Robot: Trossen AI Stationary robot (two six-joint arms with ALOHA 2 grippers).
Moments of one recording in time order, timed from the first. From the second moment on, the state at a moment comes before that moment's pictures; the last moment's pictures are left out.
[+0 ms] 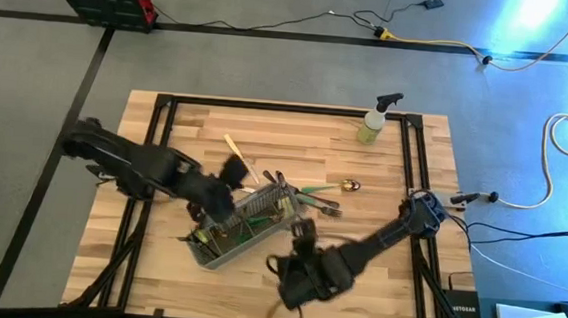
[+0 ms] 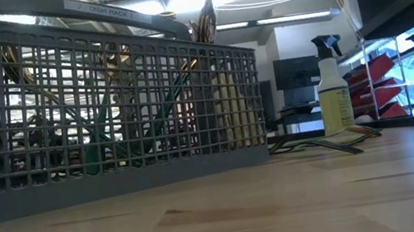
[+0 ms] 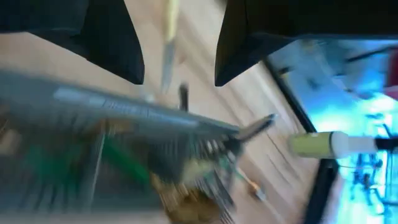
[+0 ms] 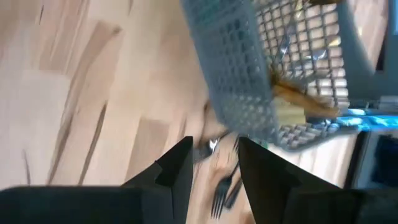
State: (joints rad) left arm -0.34 1.48 1.56 -1.19 -0.49 0.70; right arm 0.61 2.20 2.29 -1.57 0.46 0.27
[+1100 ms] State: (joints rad) left arm -0.45 1.56 1.60 -1.21 -0.79 0.81; right arm 0.64 2.20 2.18 -1.54 0.97 0.43
